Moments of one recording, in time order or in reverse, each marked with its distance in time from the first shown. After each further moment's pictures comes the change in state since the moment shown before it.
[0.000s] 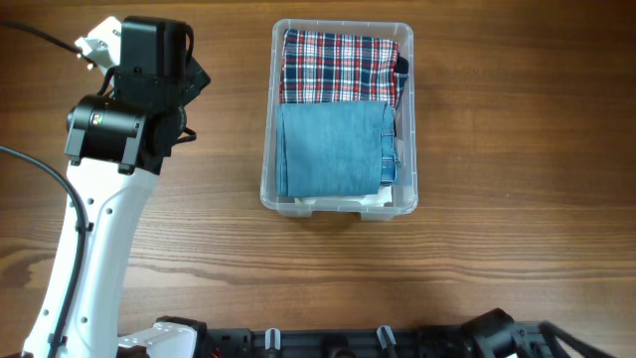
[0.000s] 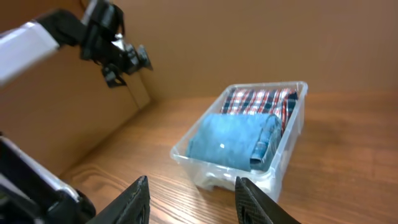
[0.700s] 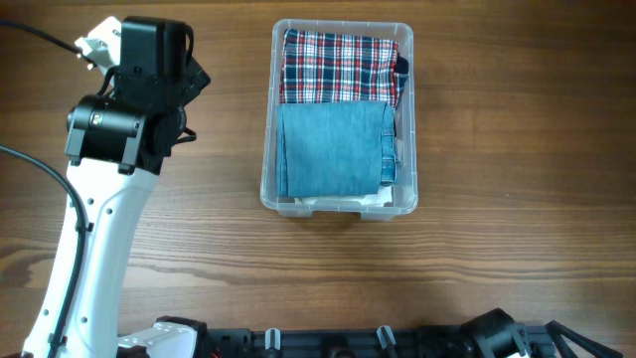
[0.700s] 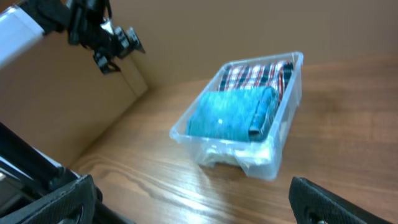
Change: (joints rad) left arm 0.000 0.000 0.000 0.000 0.000 0.000; right arm 0.000 -0.016 0.017 -0.122 0.004 0.052
